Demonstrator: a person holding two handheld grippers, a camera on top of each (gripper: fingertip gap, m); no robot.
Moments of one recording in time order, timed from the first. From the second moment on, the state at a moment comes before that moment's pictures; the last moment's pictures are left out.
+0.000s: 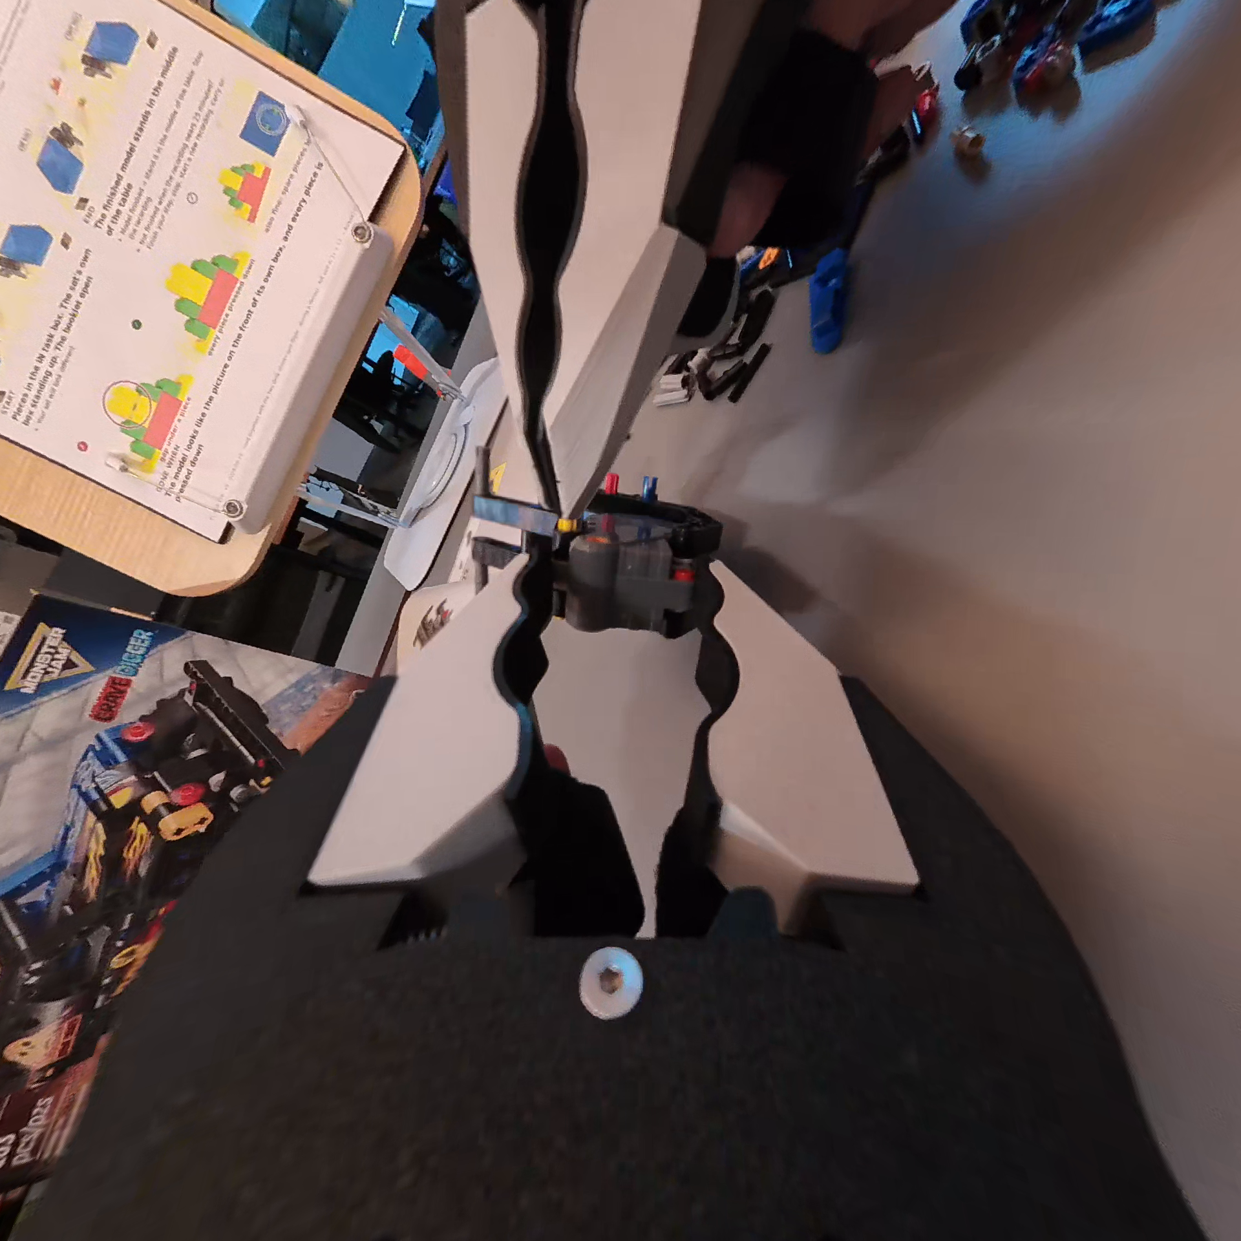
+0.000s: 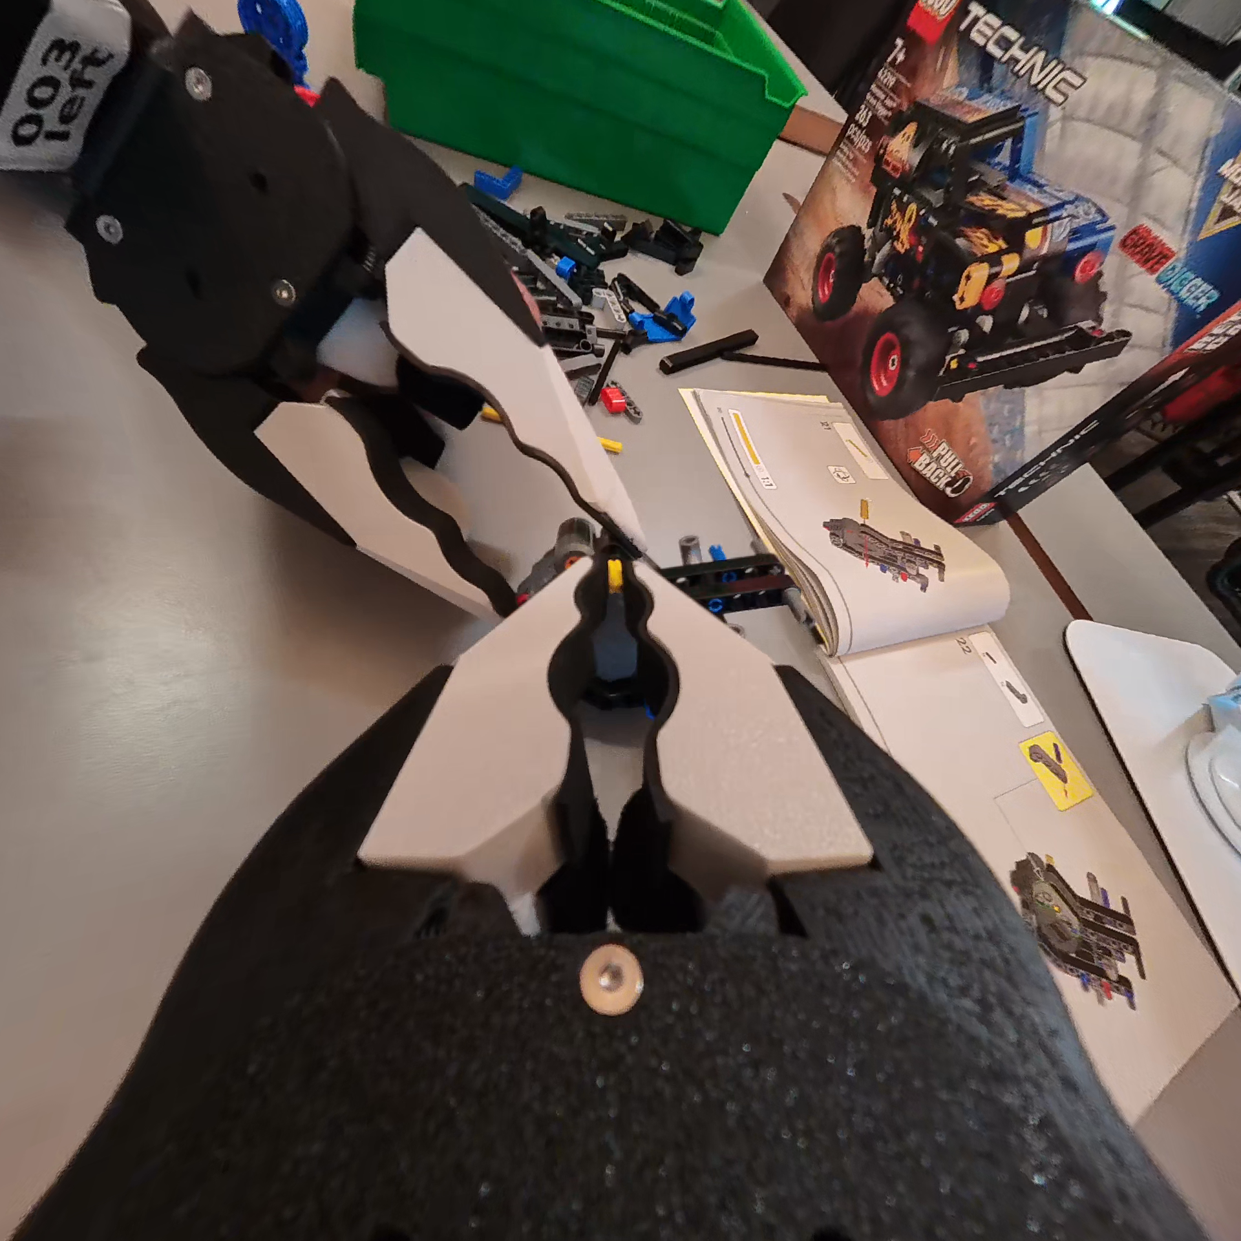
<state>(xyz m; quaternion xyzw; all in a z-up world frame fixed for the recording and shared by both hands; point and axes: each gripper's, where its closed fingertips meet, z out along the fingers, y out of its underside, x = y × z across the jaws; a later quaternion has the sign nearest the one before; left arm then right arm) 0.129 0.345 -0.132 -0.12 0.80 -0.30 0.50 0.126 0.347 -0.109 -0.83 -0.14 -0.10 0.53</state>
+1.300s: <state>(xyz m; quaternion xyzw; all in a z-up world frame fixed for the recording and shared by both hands) 0.128 0.343 -0.137 -0.09 0.80 -0.25 0.54 0.123 0.345 -0.115 -0.85 -0.12 -0.09 0.51</state>
